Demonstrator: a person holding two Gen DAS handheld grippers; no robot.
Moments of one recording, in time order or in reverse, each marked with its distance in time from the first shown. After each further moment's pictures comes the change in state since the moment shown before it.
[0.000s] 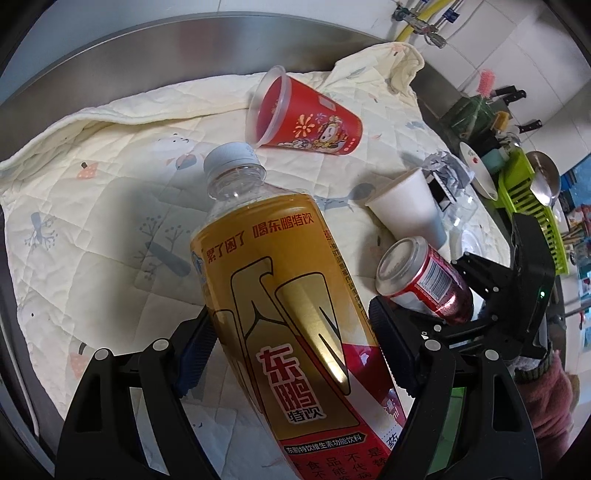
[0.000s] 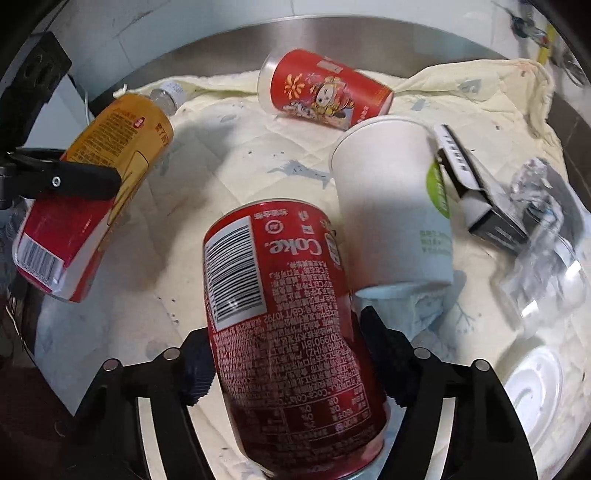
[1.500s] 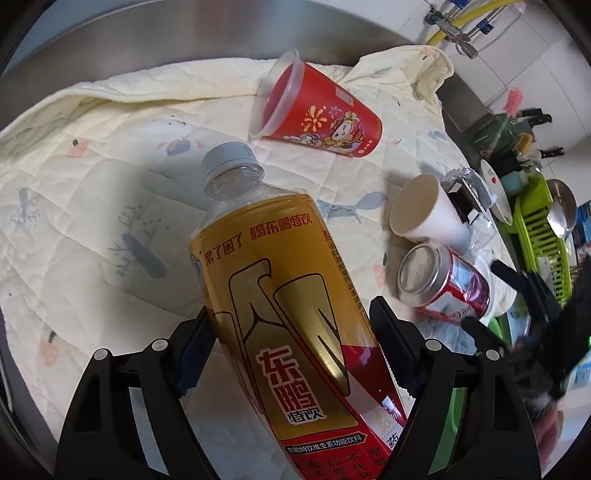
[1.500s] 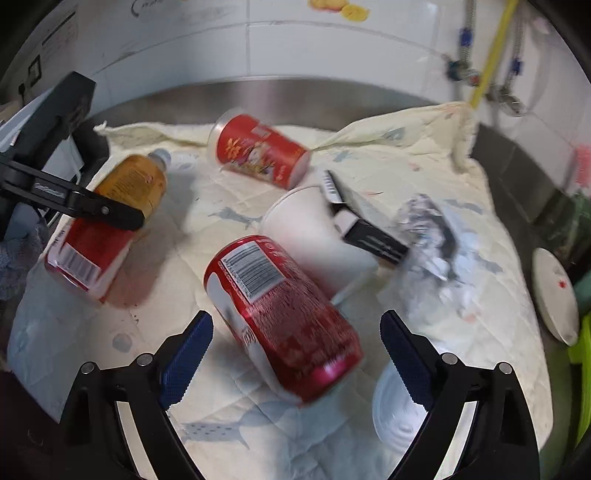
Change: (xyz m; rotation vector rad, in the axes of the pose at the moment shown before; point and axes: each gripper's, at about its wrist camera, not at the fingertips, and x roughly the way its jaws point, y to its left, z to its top) left arm 0.025 -0.003 0.009 -0.111 0.019 0.030; right arm -0.059 -0.035 -0.010 -0.035 -0.147 -0.173
